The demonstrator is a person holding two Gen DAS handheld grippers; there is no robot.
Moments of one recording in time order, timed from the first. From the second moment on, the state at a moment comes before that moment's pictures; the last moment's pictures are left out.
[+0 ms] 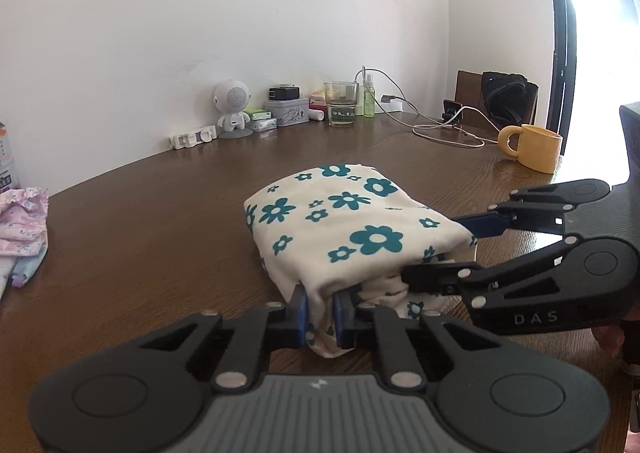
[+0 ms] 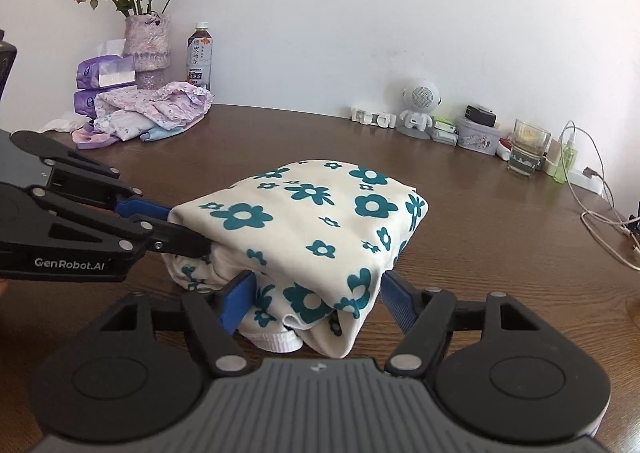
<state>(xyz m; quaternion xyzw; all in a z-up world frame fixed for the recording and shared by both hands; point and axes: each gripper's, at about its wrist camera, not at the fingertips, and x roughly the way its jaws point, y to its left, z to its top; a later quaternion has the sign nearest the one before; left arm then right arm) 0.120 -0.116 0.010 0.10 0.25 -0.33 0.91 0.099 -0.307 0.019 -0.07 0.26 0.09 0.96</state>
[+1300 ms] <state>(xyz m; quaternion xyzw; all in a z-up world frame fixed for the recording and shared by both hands) 0.118 -0.100 0.010 0.02 0.27 -0.33 0.91 0.076 -0.347 0.019 0.05 0.26 0.10 0.96</state>
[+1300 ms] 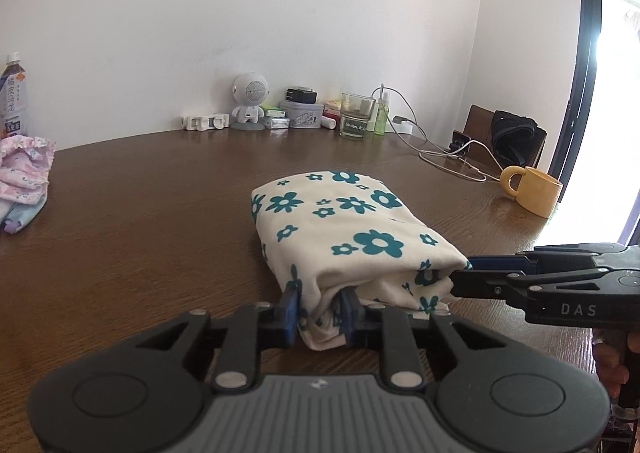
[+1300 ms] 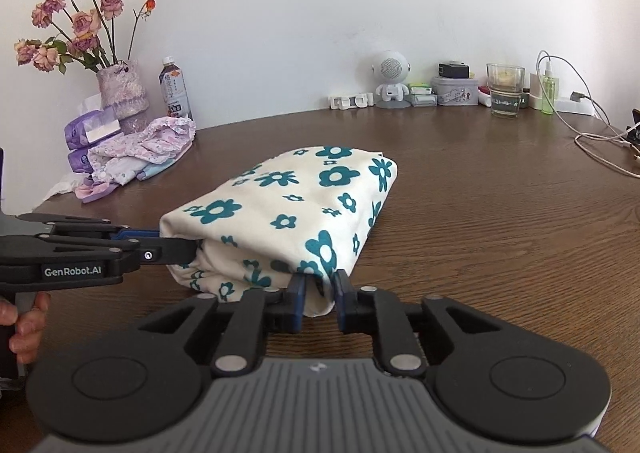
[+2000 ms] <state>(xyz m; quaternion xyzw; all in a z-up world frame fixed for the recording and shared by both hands) 0.131 -0.106 0.005 0.01 0.30 -0.32 0.90 0.104 -0.317 0.012 0.00 0.28 0.08 0.96</state>
